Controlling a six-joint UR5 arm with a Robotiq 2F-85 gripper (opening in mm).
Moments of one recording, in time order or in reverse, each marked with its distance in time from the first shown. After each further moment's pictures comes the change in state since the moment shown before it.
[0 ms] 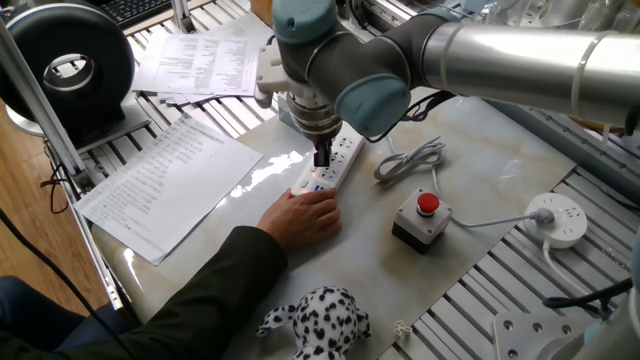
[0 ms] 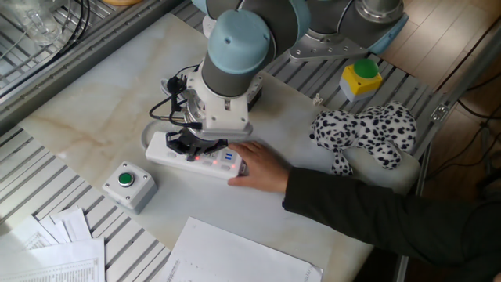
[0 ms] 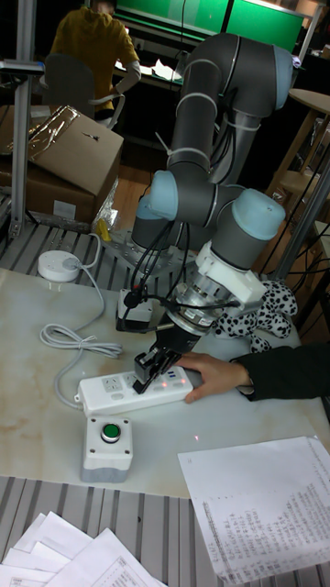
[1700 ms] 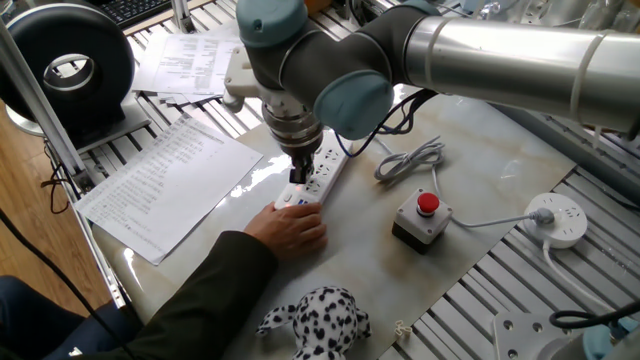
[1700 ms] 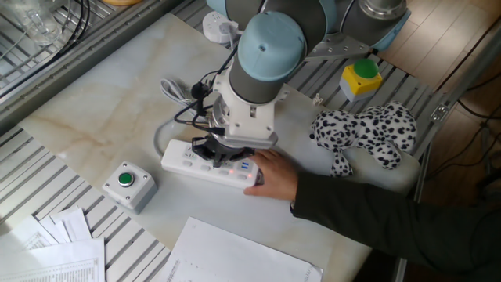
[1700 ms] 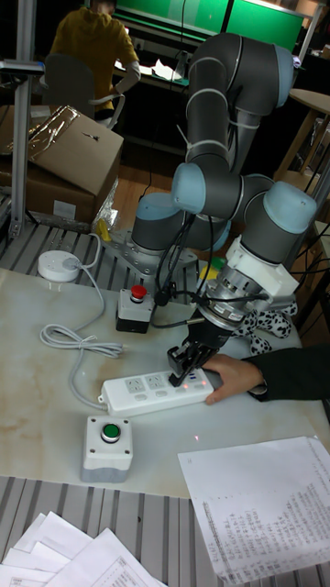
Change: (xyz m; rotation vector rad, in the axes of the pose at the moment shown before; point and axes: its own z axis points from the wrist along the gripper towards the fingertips) arm -0.030 0.044 -0.025 -0.063 -0.024 0.115
